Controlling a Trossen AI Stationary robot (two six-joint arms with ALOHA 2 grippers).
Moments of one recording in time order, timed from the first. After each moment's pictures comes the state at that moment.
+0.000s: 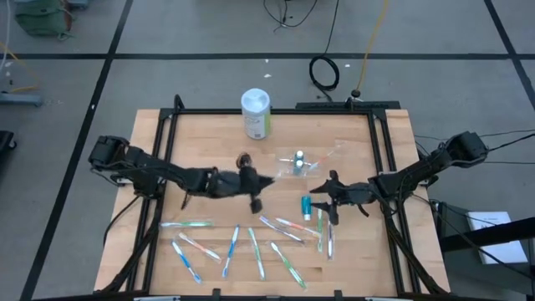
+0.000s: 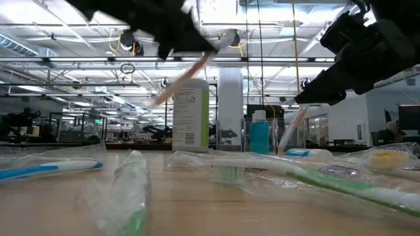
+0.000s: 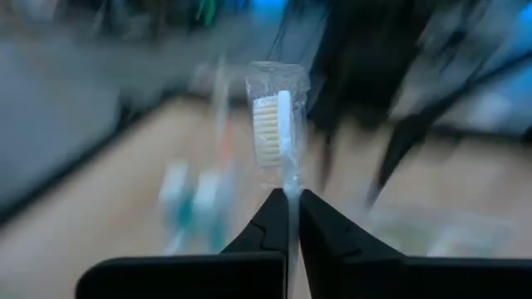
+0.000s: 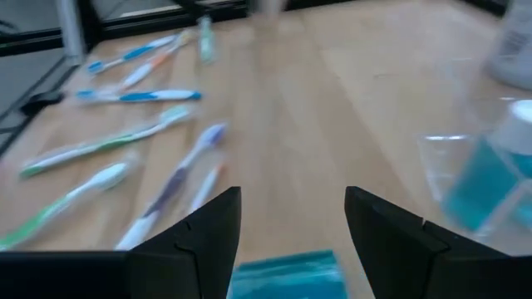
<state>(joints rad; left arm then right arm) -0.18 1.54 0.88 0.41 -0.39 -0.12 0.32 1.16 0.26 0.50 0.35 0.30</state>
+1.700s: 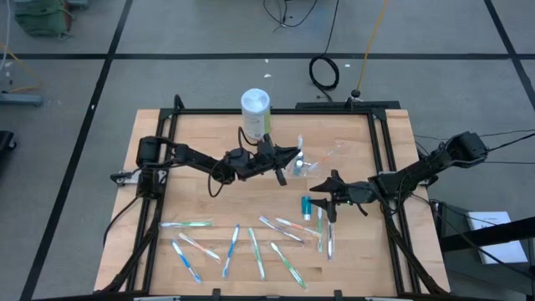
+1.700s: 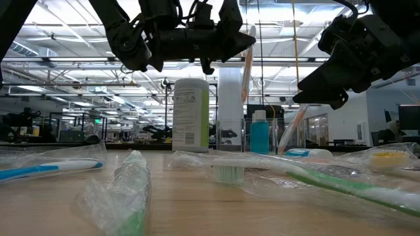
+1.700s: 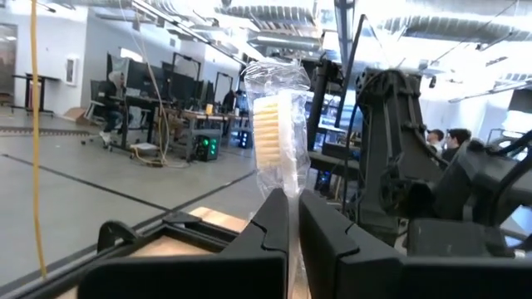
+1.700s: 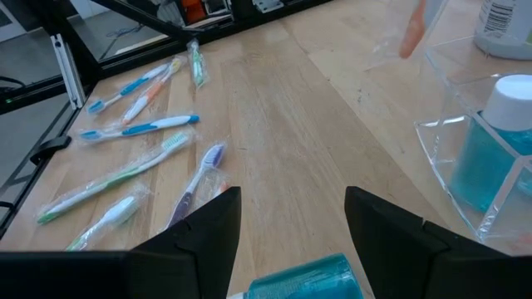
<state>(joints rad) 0.06 1.95 0.99 1.23 -0.22 -0.11 0.32 1.16 0.25 0.53 0.36 0.45</state>
